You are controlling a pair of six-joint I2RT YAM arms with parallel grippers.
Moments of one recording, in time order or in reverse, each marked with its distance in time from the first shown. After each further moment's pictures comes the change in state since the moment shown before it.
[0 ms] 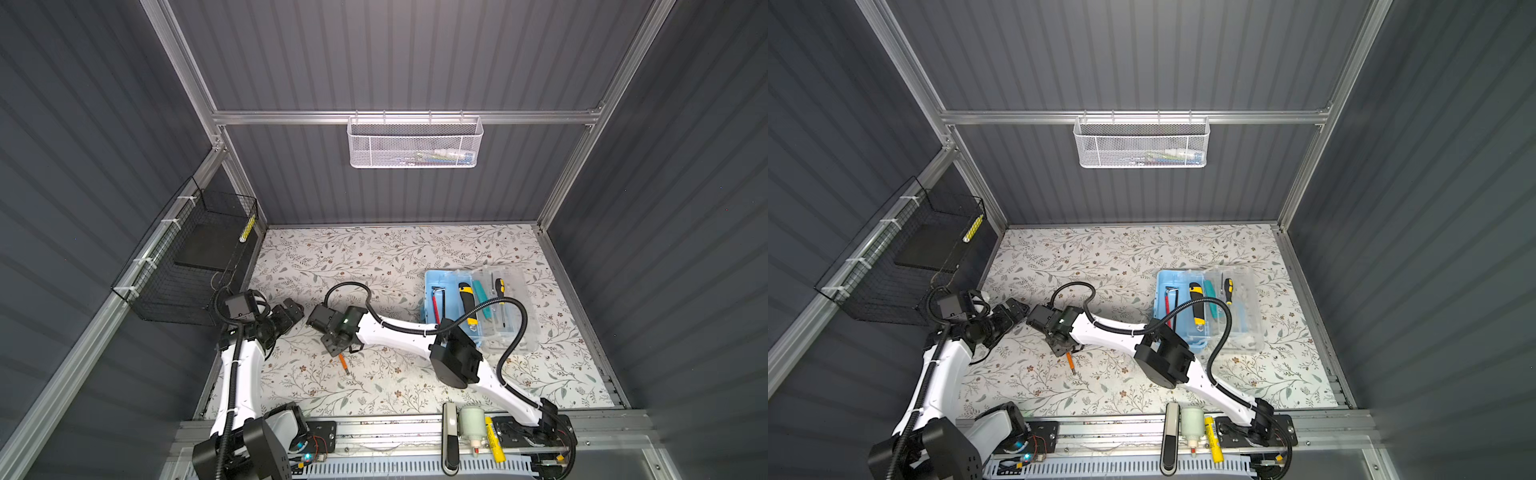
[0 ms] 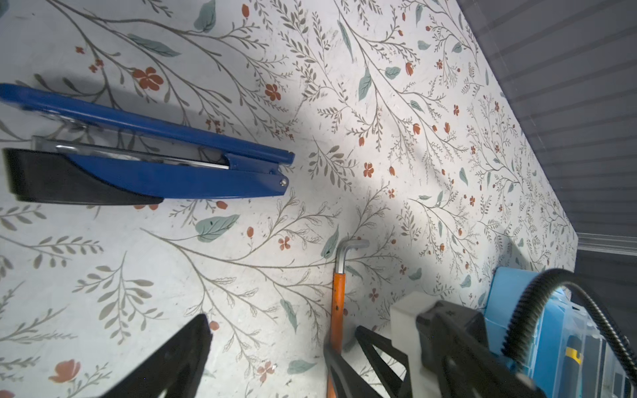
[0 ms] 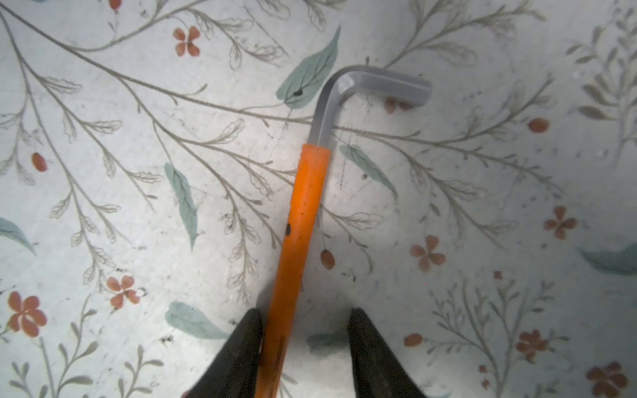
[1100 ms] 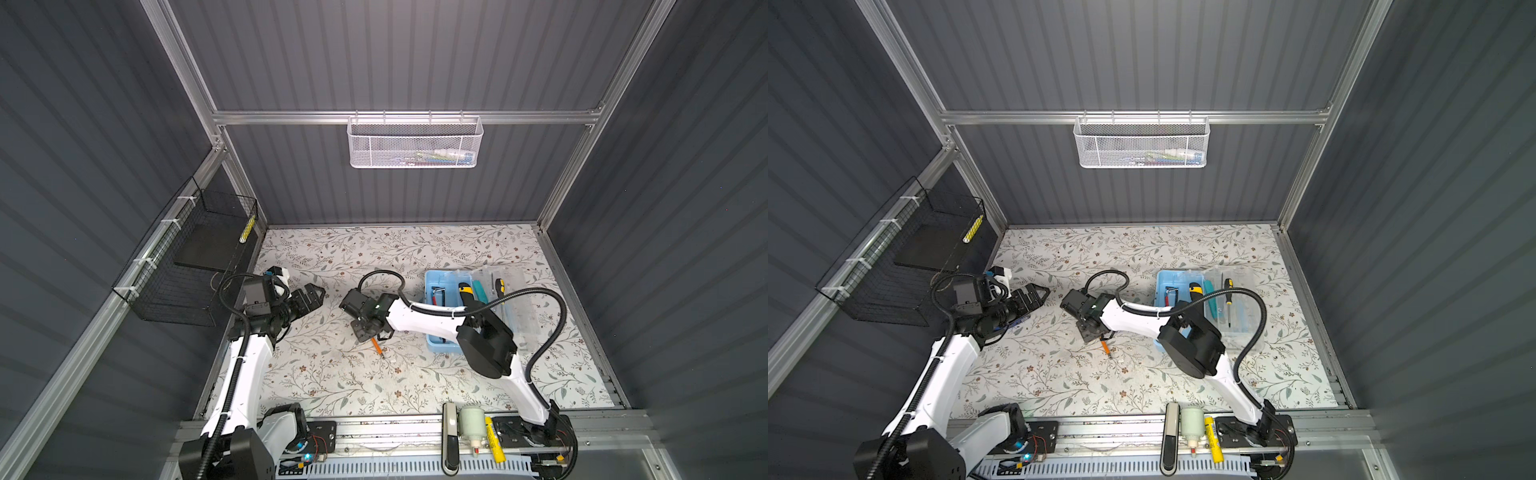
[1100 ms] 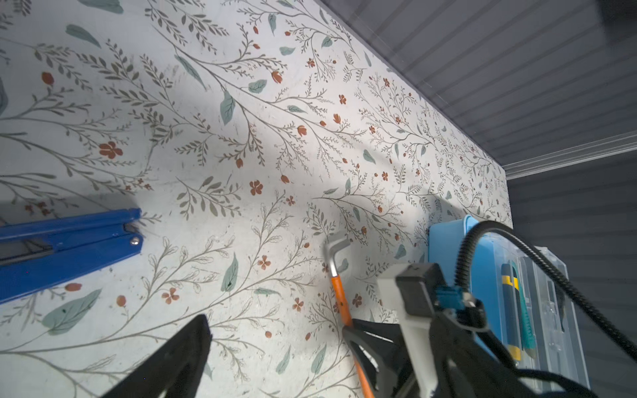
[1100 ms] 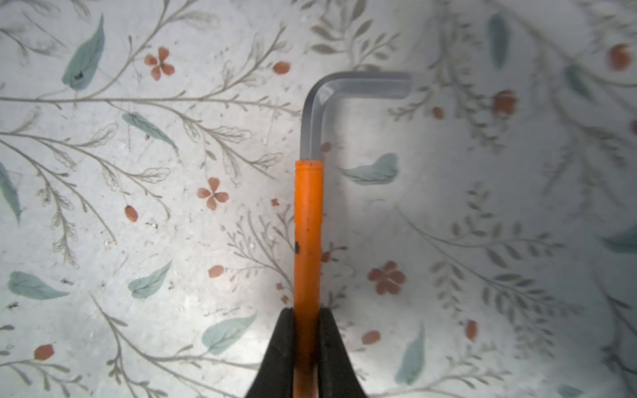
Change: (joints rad) left arm -0.219 0.014 0.080 0.122 0.057 0.021; right arm -0.133 -0.352 -0.536 0.202 0.023 0.032
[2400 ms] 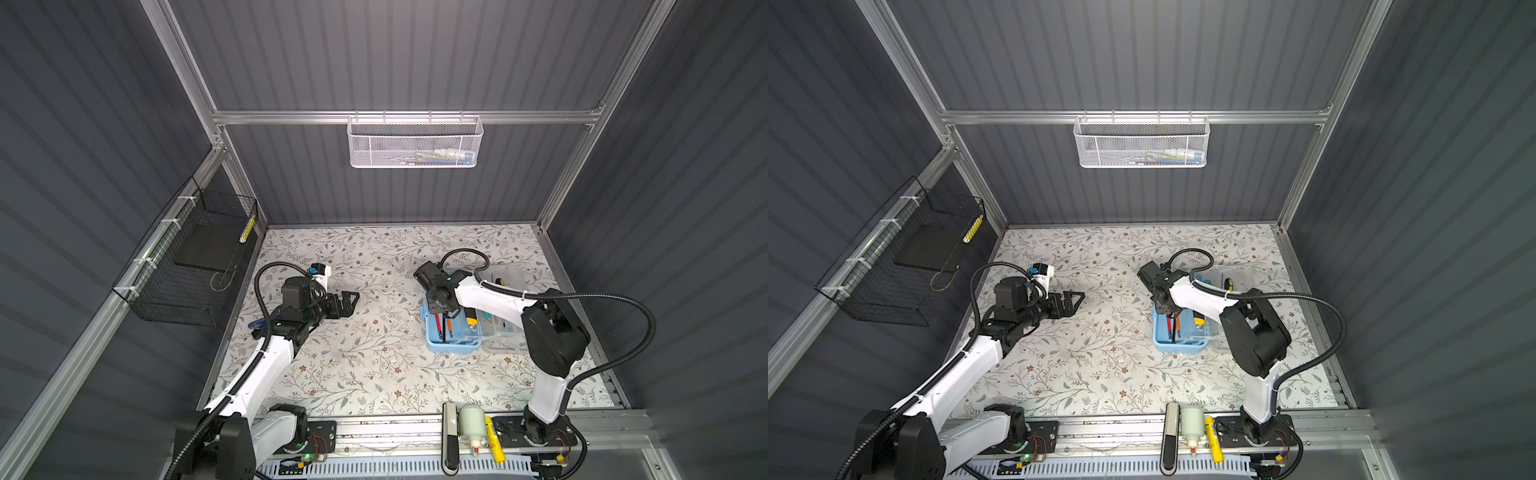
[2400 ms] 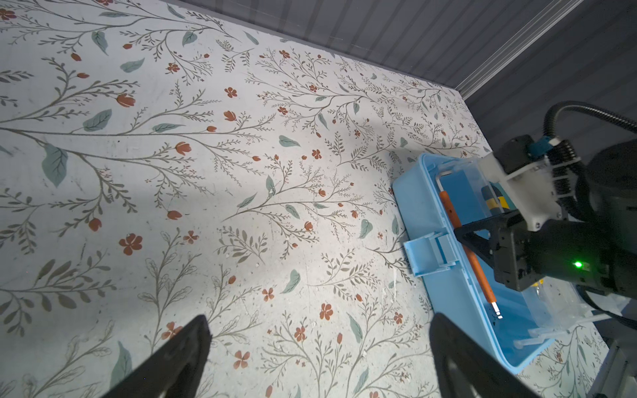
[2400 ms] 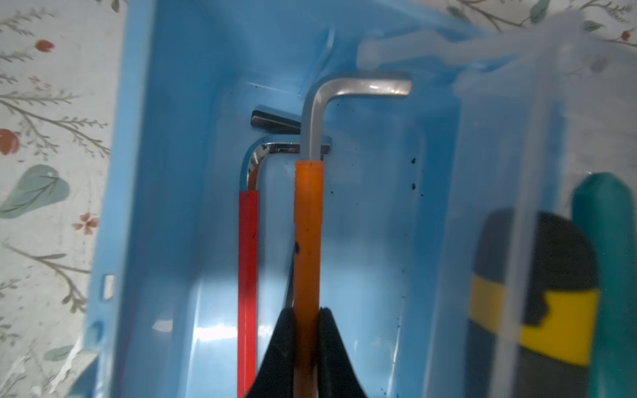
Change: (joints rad) left arm -0.319 0.064 -0.142 0.356 -0.051 0.116; right arm -0.376 -0.330 -0.446 -0.038 0.236 0.003
